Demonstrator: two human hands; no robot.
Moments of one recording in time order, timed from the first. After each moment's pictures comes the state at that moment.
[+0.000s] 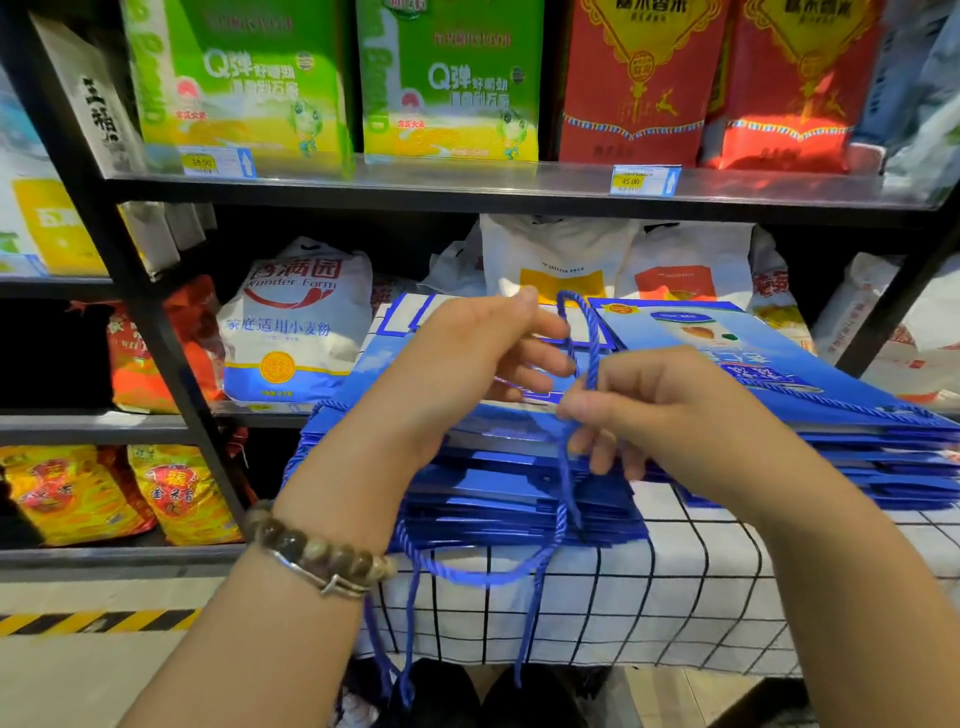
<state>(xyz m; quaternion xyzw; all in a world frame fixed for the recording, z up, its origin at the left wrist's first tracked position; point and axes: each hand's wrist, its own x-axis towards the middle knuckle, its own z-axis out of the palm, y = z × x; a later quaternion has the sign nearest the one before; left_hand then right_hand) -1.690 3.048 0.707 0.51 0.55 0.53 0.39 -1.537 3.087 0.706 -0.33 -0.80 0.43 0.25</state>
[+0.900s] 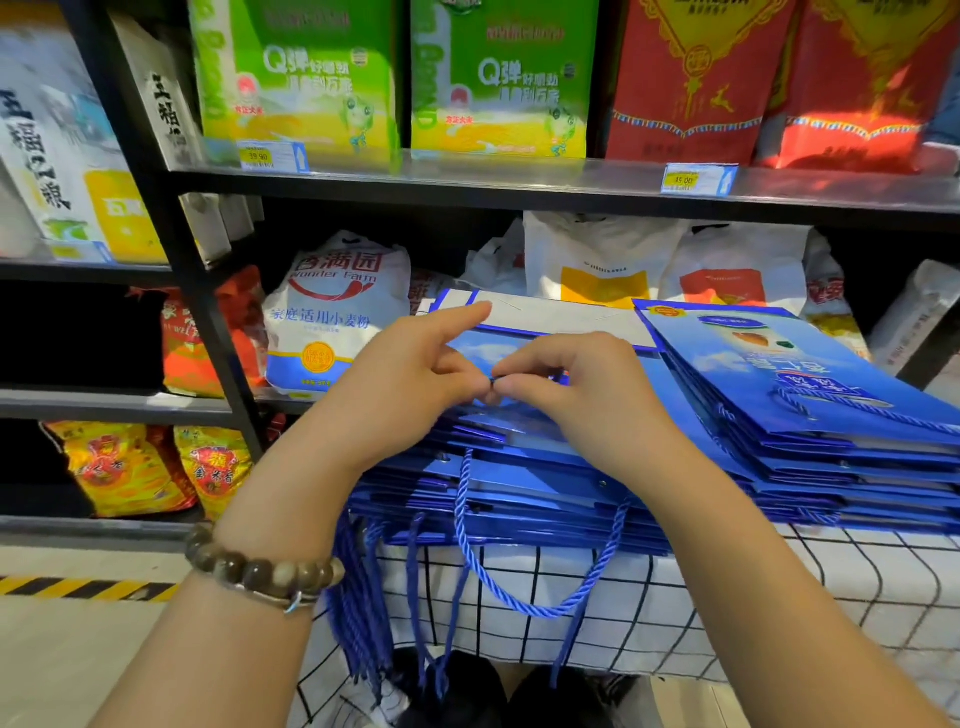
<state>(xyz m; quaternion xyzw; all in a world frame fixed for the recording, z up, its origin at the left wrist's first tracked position) -1.757 3.022 0.683 0.58 0.66 0.43 0.21 -1.615 3.098 0.679 -0.29 -0.86 0.30 0.31</state>
